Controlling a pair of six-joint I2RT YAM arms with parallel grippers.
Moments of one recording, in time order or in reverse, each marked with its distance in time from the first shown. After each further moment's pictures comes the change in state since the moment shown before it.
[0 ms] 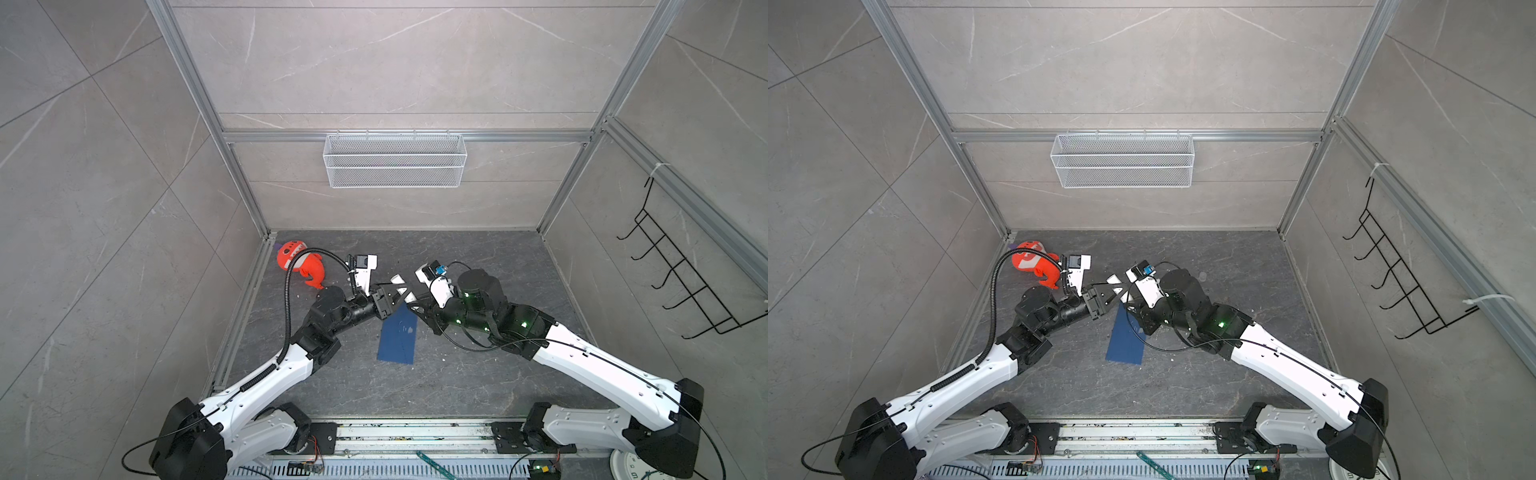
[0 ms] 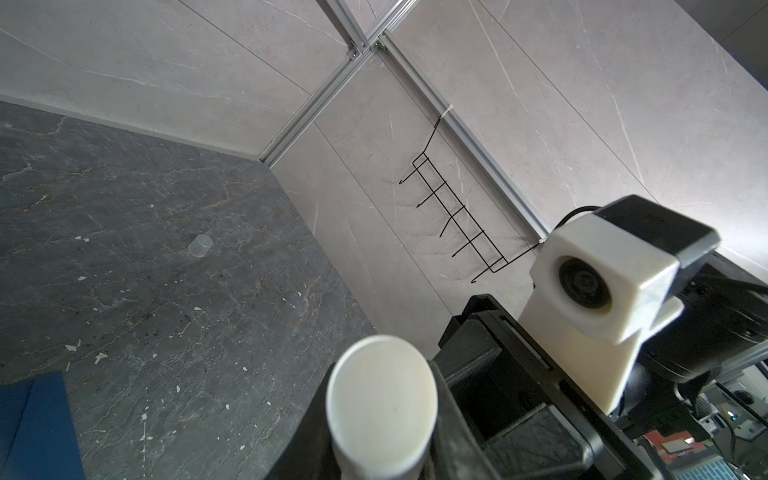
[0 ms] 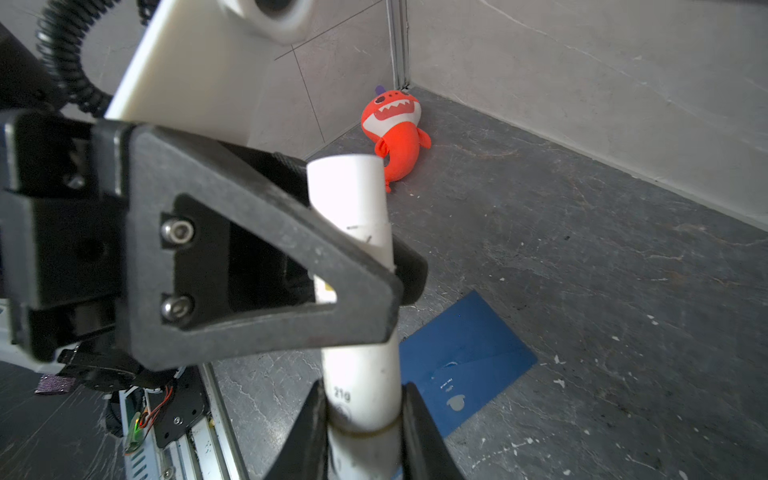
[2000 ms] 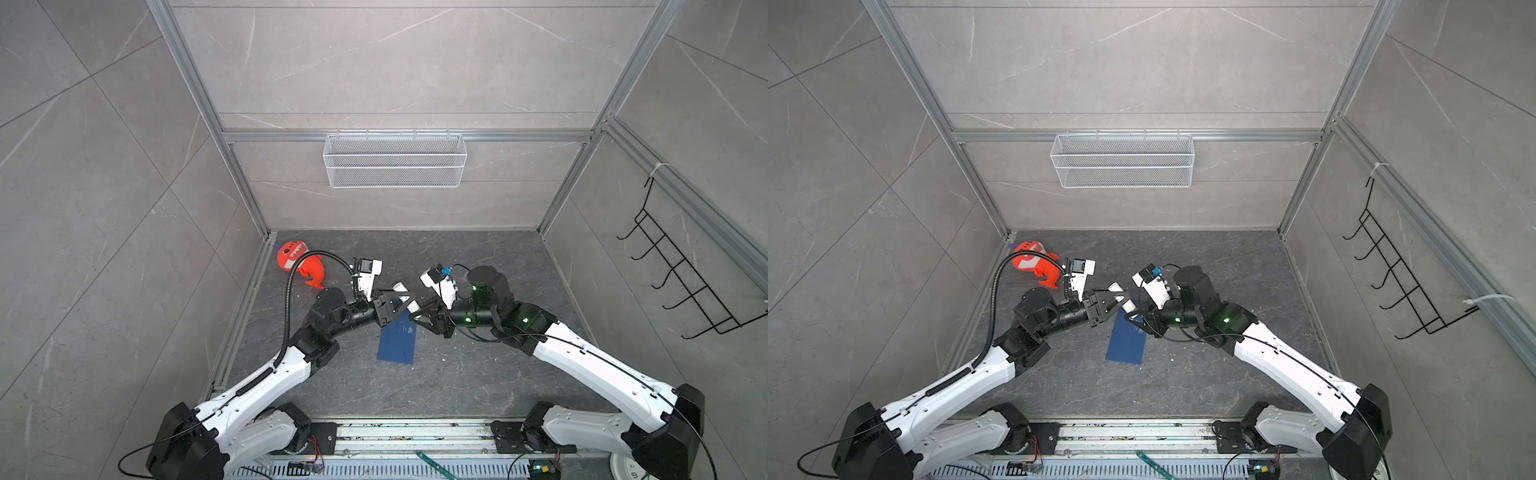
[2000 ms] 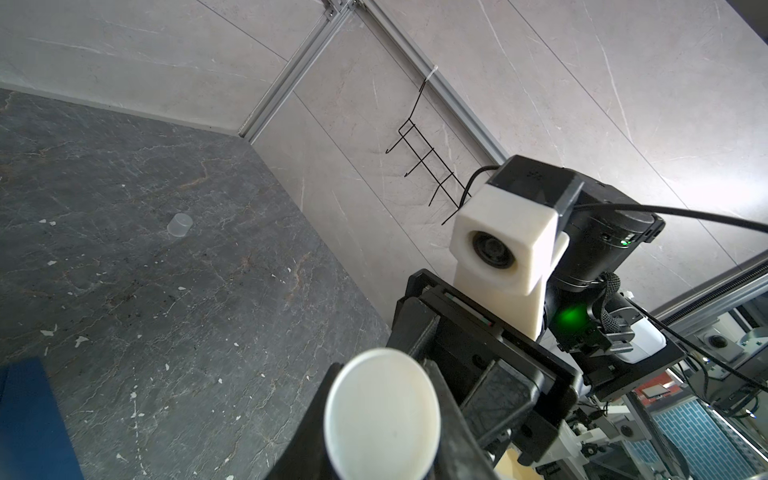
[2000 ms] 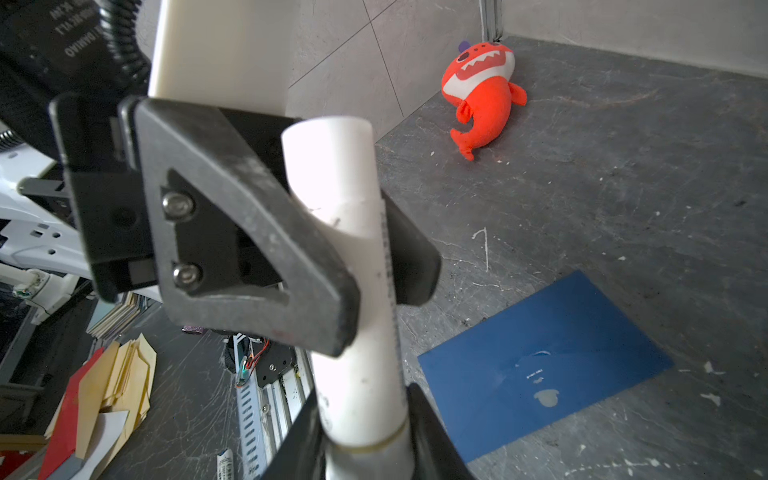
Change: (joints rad) left arm -0.007 -0.026 -0.002 -0.055 0.074 0.046; right arm -0.149 -0.020 -0.097 0.057 -0.455 0.061
